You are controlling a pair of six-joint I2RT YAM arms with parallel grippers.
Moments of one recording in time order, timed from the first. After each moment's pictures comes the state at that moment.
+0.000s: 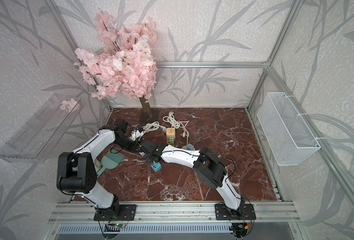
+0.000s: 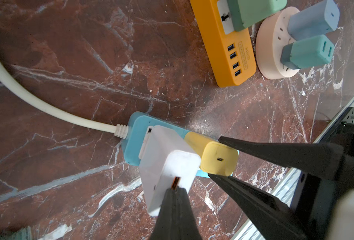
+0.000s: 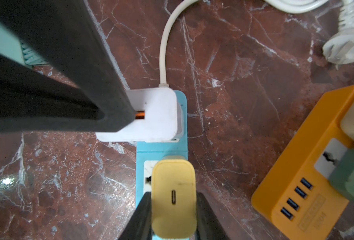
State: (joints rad) left arm -0.02 1.64 1.17 -0.97 0.52 0.34; right arm 1.08 2.14 1.69 -0.54 0.15 0.32
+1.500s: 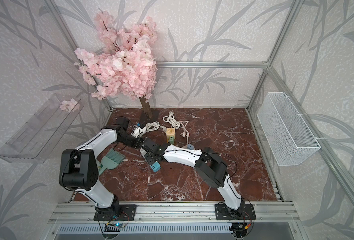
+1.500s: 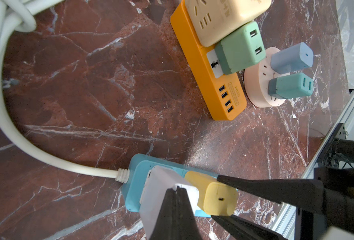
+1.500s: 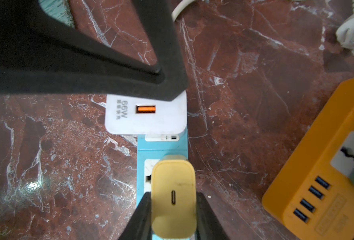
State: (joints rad) left arm -0.03 1.68 1.16 -0.82 0.58 0.32; right arm 1.05 2.12 1.63 -0.48 0.10 0.39
